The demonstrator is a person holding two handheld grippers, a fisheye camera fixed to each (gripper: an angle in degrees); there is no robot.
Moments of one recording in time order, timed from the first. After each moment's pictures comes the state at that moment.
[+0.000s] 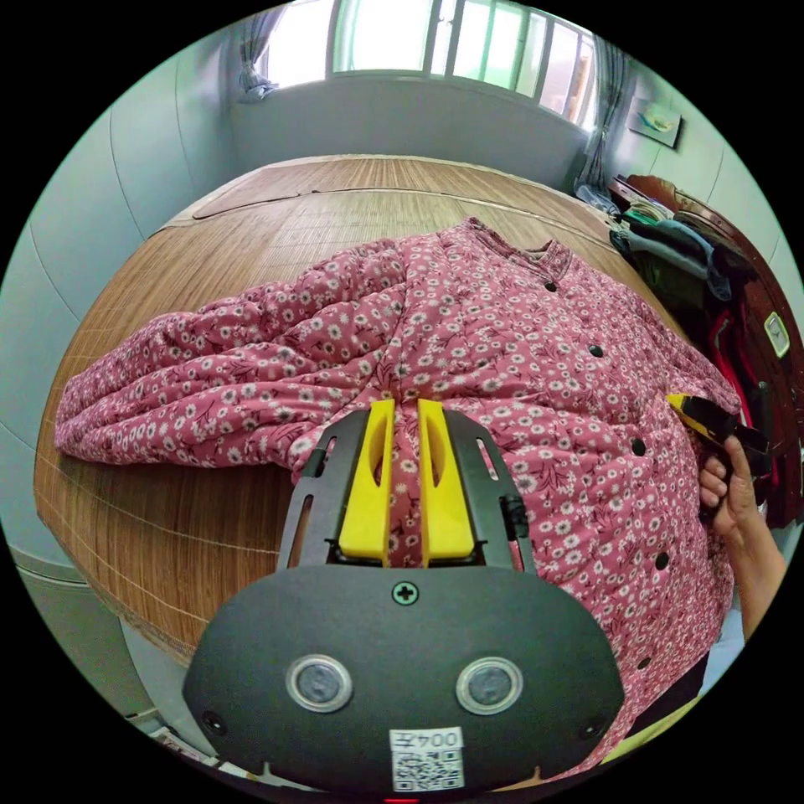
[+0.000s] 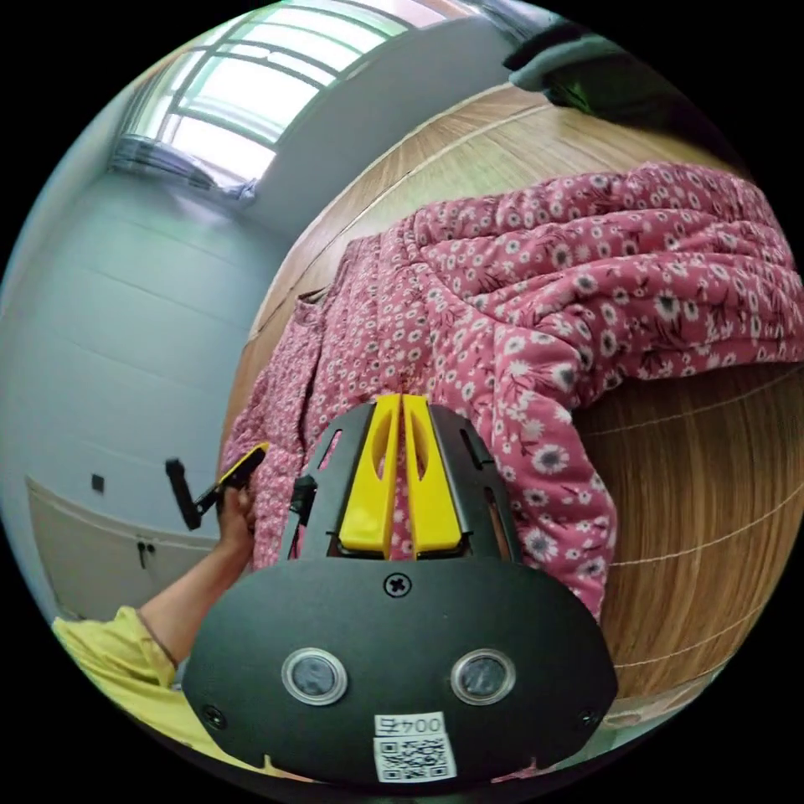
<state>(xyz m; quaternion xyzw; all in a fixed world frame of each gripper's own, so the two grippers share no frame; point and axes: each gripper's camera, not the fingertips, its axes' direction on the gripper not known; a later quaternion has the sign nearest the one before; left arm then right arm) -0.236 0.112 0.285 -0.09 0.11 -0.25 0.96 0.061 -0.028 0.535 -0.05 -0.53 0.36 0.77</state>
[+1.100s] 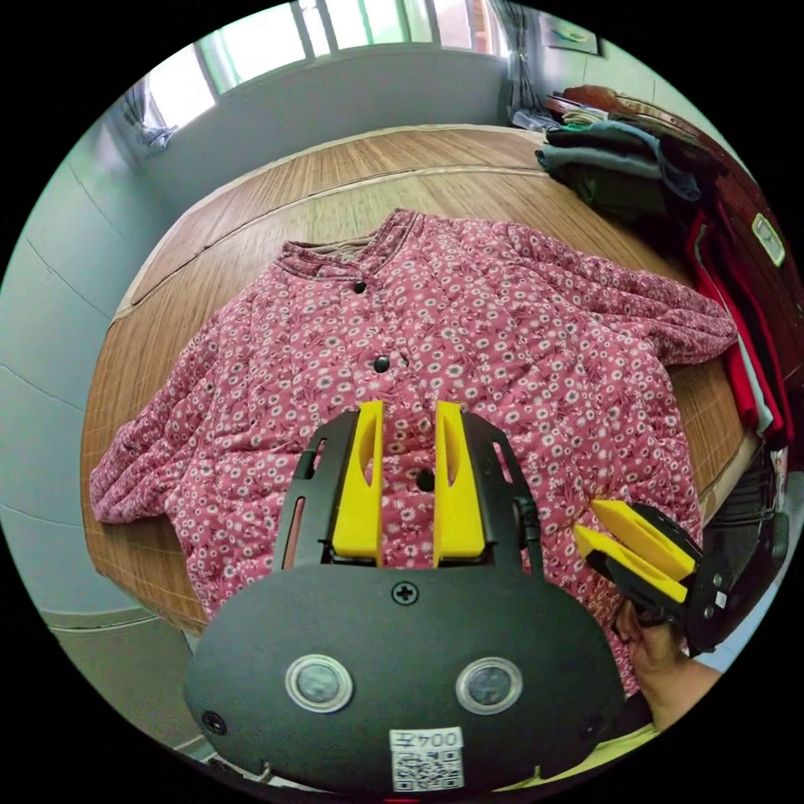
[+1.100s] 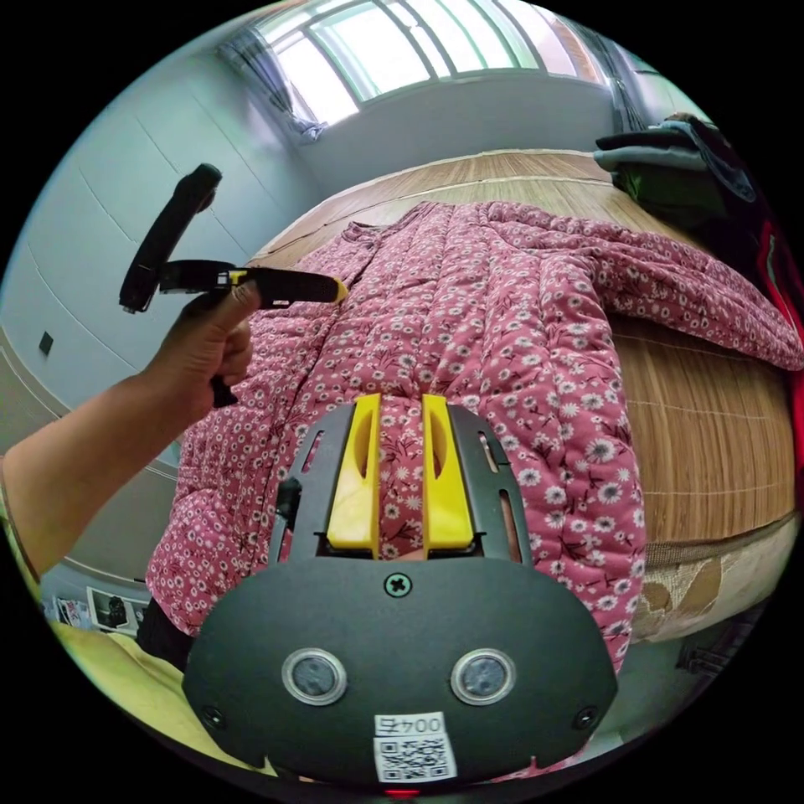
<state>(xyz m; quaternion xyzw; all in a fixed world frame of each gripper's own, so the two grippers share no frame) -0.055 -0.093 0.198 -0.15 0.09 -0.13 0.98 -0.011 0.037 0.414 -0.01 -0.42 0.24 0.87</state>
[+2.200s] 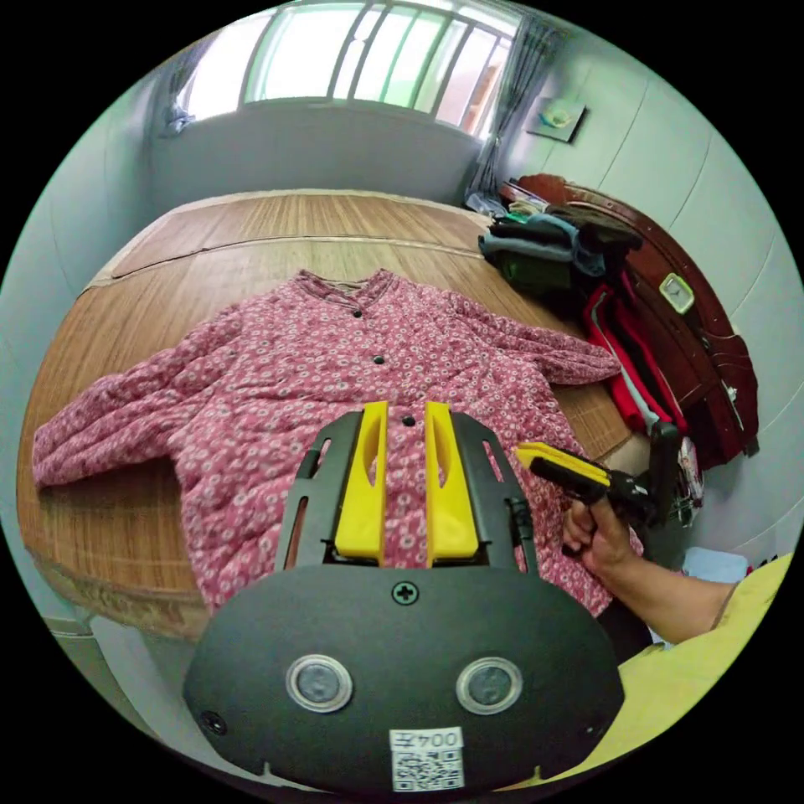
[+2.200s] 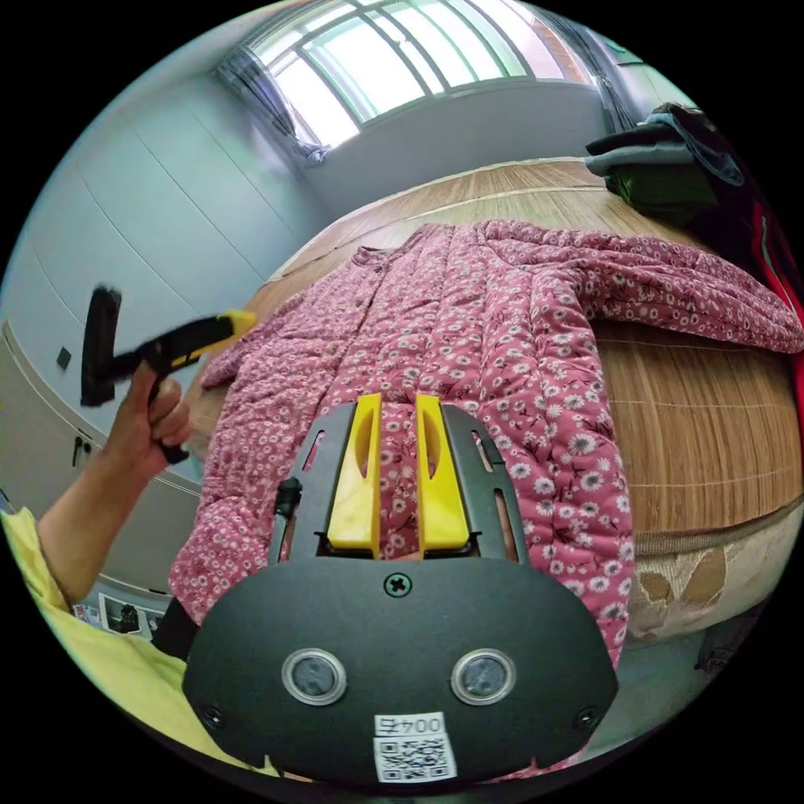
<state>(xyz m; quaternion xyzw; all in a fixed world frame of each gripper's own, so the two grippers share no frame) -0.200 0.101 0.117 -0.02 0.24 -0.21 0.95 0.065 0.065 0.395 0.03 -0.45 0.27 0.85</state>
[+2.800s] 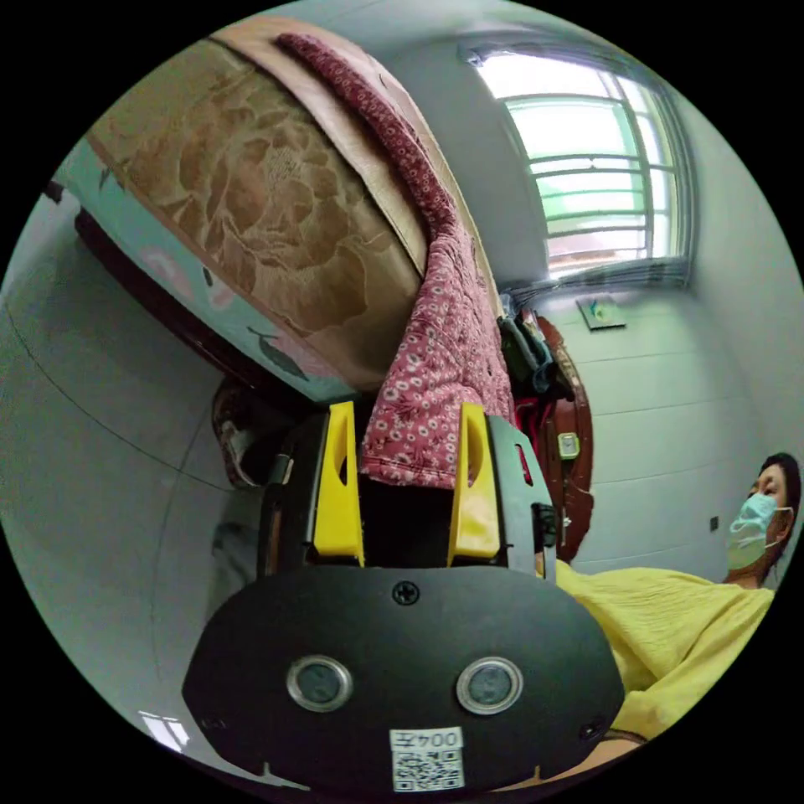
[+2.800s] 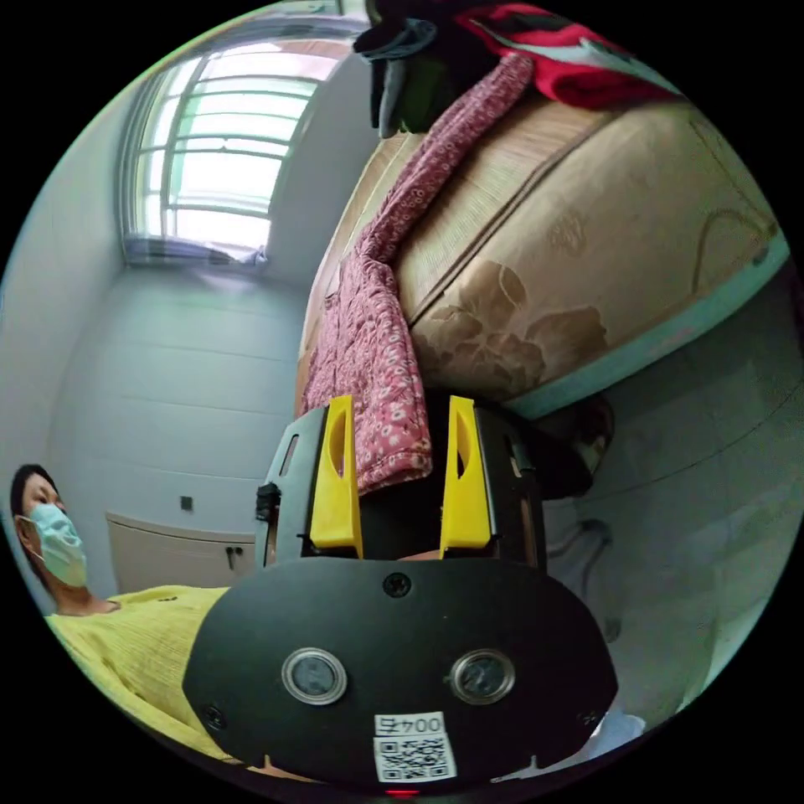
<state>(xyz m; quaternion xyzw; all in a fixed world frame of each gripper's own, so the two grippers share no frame) -0.305 0.583 0.145 -0.01 0.46 -0.53 0.71 0.206 0.329 0.388 -0.05 -0.59 0.51 0.63</state>
